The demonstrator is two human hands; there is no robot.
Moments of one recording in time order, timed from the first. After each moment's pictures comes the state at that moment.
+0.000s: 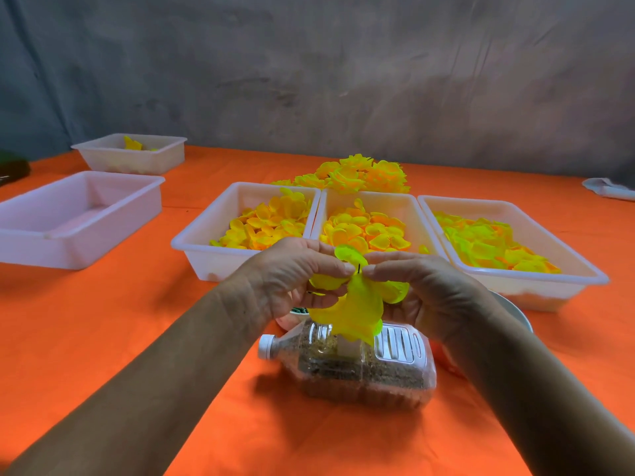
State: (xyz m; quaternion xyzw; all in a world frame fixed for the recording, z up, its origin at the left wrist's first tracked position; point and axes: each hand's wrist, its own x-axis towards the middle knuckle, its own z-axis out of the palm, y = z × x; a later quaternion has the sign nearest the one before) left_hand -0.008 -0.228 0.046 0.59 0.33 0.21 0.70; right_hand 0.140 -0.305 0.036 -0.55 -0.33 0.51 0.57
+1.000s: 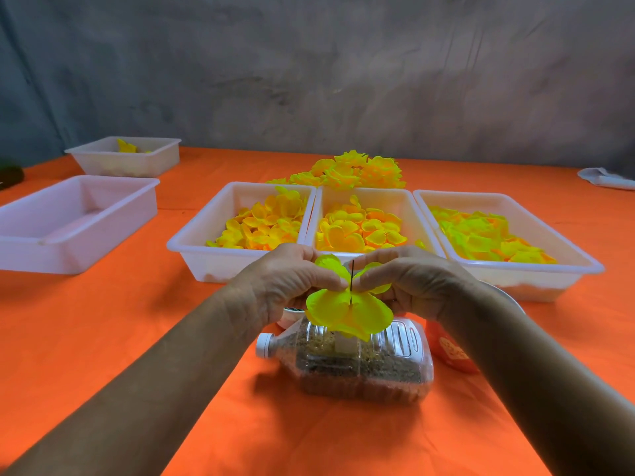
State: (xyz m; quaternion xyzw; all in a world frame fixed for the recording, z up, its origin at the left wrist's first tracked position) left_hand -0.004 -0.220 0.027 0.64 0.38 0.22 0.63; right_hand 0.153 -0.293 0.036 -0.62 -0.38 0.53 0.44
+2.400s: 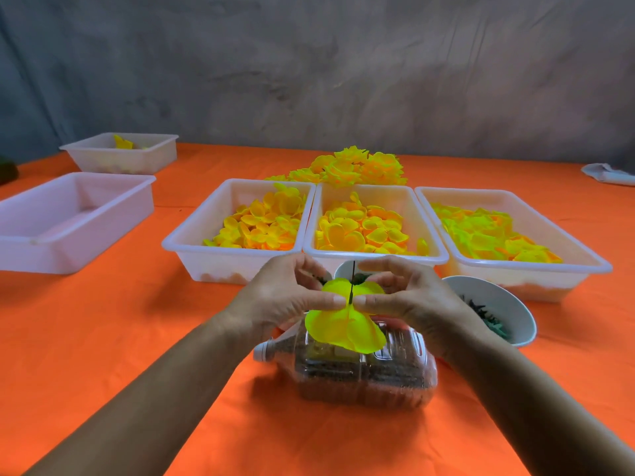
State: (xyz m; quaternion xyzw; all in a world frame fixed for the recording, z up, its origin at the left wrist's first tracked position) left_hand -0.012 -0.218 0.004 0.70 0.37 0.26 0.55; right_hand 0.145 -0.313 0.010 -0.61 -0.43 0.42 0.51
